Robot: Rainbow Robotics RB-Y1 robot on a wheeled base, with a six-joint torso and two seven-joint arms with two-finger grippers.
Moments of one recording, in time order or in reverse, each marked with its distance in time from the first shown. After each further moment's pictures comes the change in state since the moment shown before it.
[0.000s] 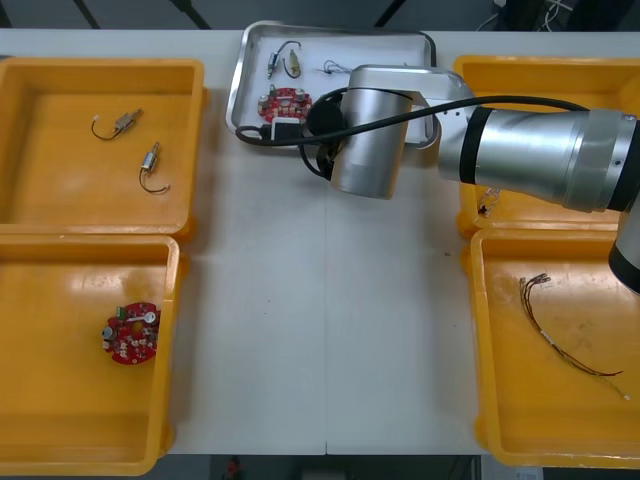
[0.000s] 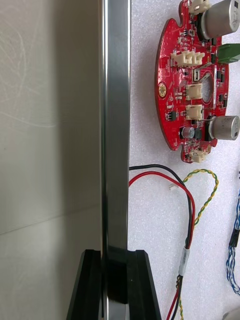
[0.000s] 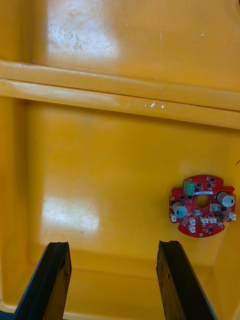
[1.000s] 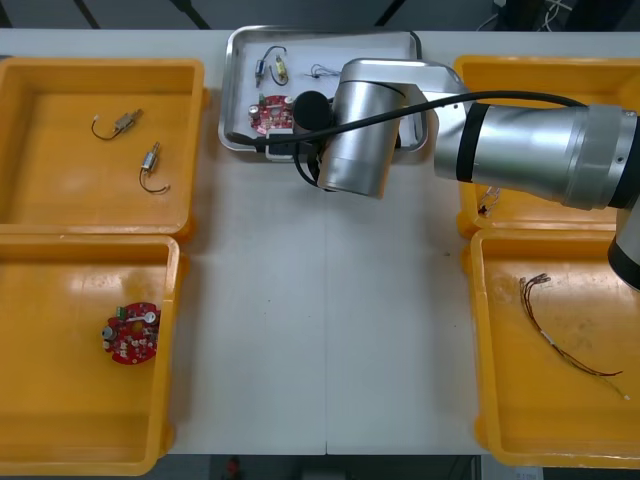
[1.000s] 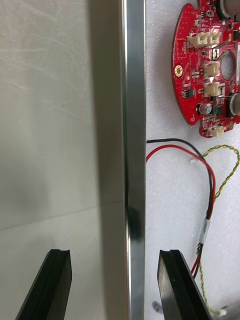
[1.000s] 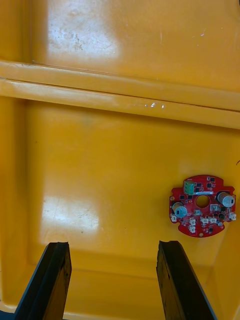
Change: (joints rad) right arm -0.008 -0.006 -0.039 -0.074 -0.116 0.142 0.070; left arm 0.000 0.000 0.000 0.000 0.000 0.000 0.000
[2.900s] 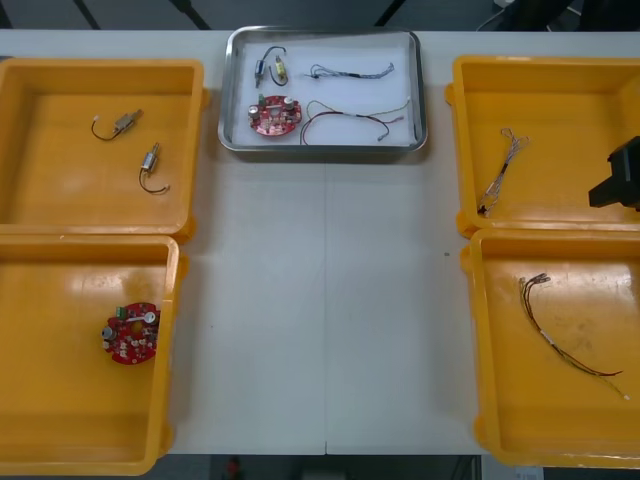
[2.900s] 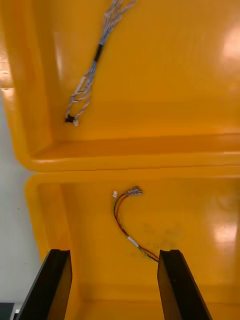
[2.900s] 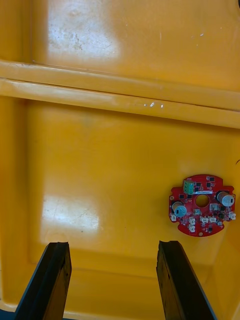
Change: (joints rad) right arm 0.927 -0.648 -1.332 -0.782 -0.479 0.689 -0.846; left arm 0.001 0.000 0.000 0.000 0.000 -0.001 0.000
